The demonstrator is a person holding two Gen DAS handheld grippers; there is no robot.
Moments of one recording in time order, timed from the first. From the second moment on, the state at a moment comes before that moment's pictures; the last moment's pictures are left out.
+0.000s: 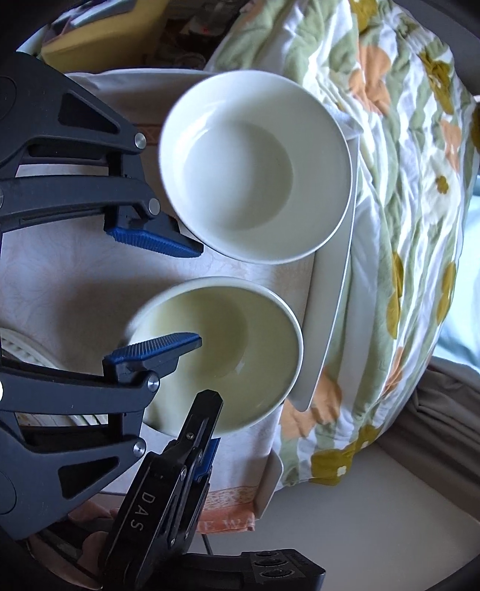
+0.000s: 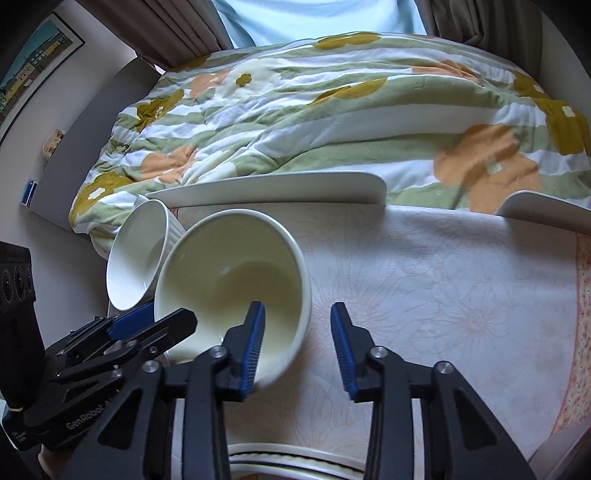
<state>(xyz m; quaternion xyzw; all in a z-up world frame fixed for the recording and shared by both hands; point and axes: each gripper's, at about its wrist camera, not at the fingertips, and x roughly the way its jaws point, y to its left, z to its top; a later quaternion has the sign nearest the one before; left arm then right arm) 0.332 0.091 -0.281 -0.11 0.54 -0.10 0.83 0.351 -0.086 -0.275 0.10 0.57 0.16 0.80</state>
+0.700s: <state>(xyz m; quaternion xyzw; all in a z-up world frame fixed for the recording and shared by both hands) 0.331 0.074 -0.270 -0.07 0.53 -0.10 0.84 0.351 -0.088 -0.279 0.11 0.58 0.15 0.79</state>
